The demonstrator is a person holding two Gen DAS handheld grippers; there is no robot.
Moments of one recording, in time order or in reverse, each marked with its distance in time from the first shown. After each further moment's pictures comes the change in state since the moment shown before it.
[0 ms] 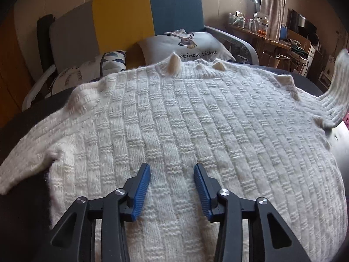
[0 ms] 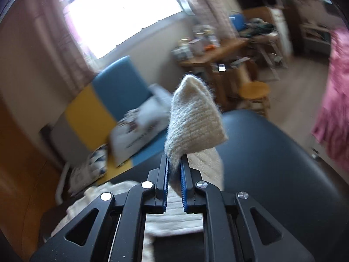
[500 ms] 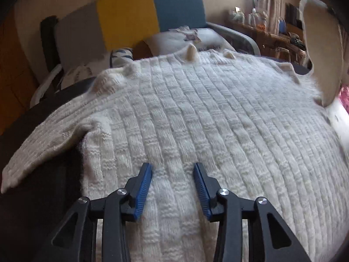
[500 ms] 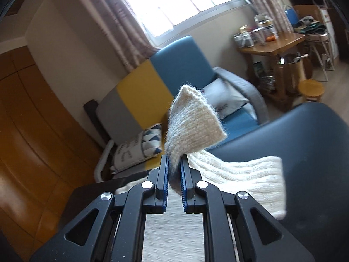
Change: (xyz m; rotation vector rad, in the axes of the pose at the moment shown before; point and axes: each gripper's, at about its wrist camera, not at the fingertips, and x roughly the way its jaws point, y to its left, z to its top) left arm -0.025 0.047 -0.032 0.013 0.011 -0.005; right arm 0.025 0.155 -0.043 -0.086 0.083 0.258
